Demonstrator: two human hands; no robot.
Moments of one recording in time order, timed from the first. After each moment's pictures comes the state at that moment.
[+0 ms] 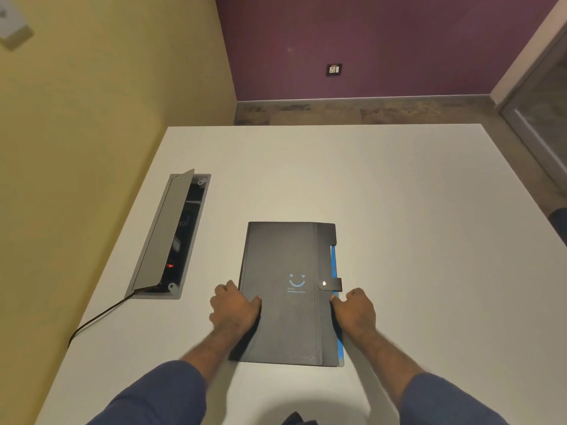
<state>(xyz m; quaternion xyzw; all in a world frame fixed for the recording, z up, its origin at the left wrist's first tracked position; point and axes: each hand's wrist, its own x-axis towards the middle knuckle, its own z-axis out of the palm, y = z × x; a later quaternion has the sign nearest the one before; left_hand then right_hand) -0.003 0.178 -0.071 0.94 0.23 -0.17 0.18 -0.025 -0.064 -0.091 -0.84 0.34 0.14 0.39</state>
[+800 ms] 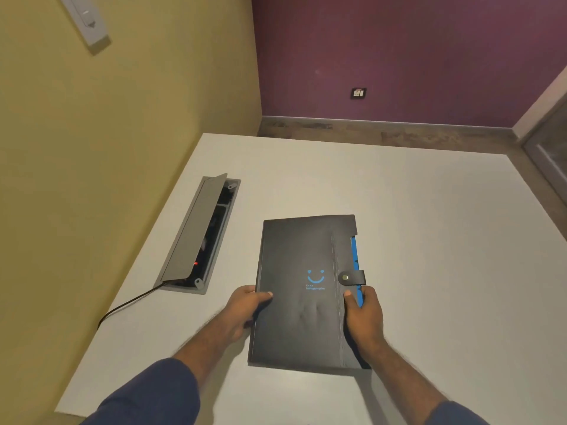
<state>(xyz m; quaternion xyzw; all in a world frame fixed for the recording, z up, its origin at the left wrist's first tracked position) -0.006 0.219 -0.034 0.67 0.32 -0.27 0.61 -0.030 -0.023 -0.060 -0.79 0.27 -0.02 0.55</state>
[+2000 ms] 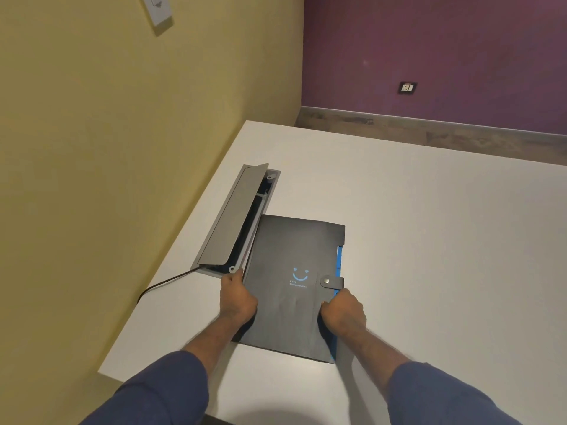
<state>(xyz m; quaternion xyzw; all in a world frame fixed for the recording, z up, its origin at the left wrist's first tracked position) -0.007 0.299 -0.080 0.88 0.30 -0.10 0.36 0.004 0.076 -0.059 -0.91 0.19 0.25 0.26</state>
